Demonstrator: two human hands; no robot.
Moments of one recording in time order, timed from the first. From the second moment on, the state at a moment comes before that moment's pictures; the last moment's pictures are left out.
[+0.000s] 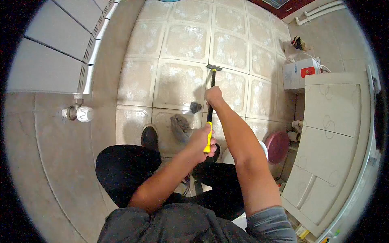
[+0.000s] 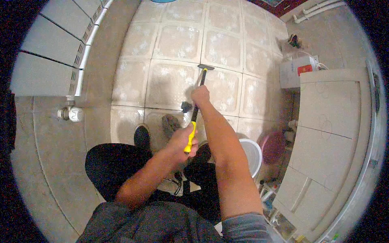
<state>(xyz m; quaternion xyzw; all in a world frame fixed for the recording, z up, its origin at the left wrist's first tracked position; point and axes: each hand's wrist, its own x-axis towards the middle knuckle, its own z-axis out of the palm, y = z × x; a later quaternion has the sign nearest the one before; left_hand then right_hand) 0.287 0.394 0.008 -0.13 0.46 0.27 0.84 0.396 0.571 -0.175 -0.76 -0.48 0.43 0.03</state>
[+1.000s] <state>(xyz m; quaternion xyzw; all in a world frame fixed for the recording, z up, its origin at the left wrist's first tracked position) 0.327 0.360 0.008 -0.12 0.47 0.29 0.83 0.408 0.537 -0.134 -0.71 -0.61 0.34 -0.05</state>
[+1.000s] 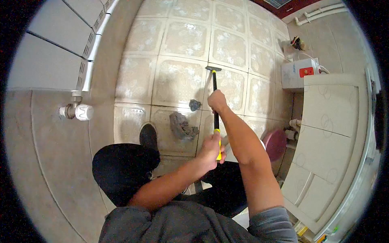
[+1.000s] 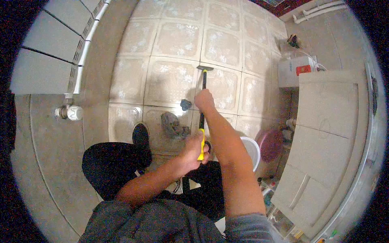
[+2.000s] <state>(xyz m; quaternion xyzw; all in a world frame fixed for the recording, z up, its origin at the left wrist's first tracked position) 0.304 0.376 0.001 -0.10 0.45 0.29 0.84 0.424 0.554 -0.200 -0.73 -0.58 0.36 0.05</state>
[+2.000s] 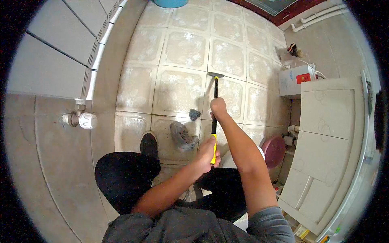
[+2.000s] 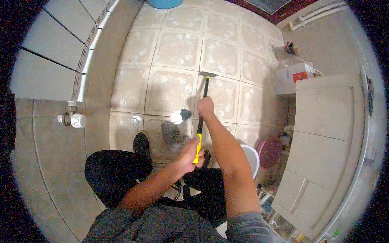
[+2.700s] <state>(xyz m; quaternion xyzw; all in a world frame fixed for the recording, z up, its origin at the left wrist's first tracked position) 0.343 0.421 0.020 -0.20 0.38 0.33 0.84 0.423 0.597 -0.118 -0.68 -0.32 0.64 0.16</state>
